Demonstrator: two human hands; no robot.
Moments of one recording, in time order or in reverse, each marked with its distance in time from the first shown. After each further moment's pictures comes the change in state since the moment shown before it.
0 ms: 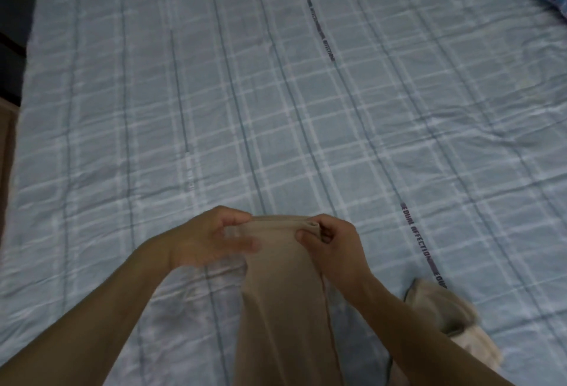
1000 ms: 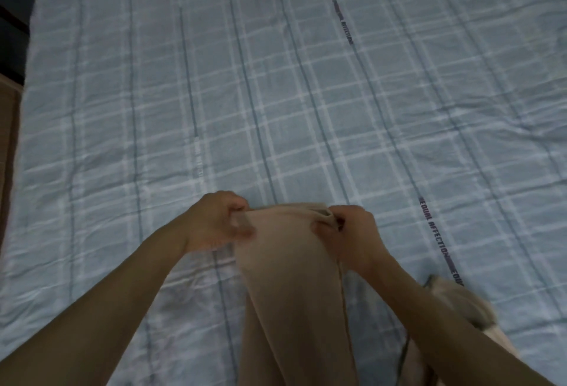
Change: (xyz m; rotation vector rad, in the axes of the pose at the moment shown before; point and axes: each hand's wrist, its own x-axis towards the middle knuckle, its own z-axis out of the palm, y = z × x) left_hand 0.012 -0.031 -0.003 0.312 0.242 -0.201; right_hand 0.020 0.005 -0.007 -0.541 -0.016 -0.116
